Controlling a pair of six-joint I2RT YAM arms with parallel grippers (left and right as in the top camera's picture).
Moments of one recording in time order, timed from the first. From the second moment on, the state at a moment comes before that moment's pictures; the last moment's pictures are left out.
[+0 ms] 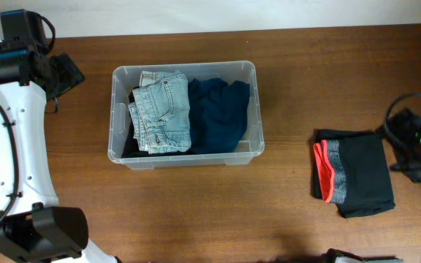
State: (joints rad) left arm 0.16 1.82 1.99 -1.28 -0.25 -0.45; right arm -0.34 1.27 1.59 -1.50 0.19 0.65
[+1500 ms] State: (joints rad) left arm 0.16 1.82 1.99 -1.28 -0.25 -0.45; right arm -1.13 1.10 0.73 -1.05 -0.56 0.22
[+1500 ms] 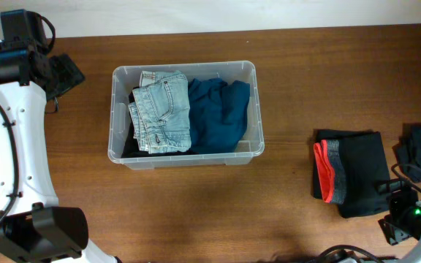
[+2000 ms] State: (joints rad) left arm 0.16 1.82 1.99 -1.28 -0.25 -0.45; right arm -1.13 1.13 0.62 -0.93 -0.56 0.21
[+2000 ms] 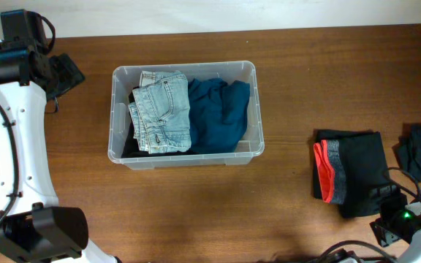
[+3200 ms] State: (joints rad) left arm 0.16 1.82 1.99 -1.28 -0.25 -0.45; right arm -1.13 1.41 0.61 -0.66 -0.59 0.24
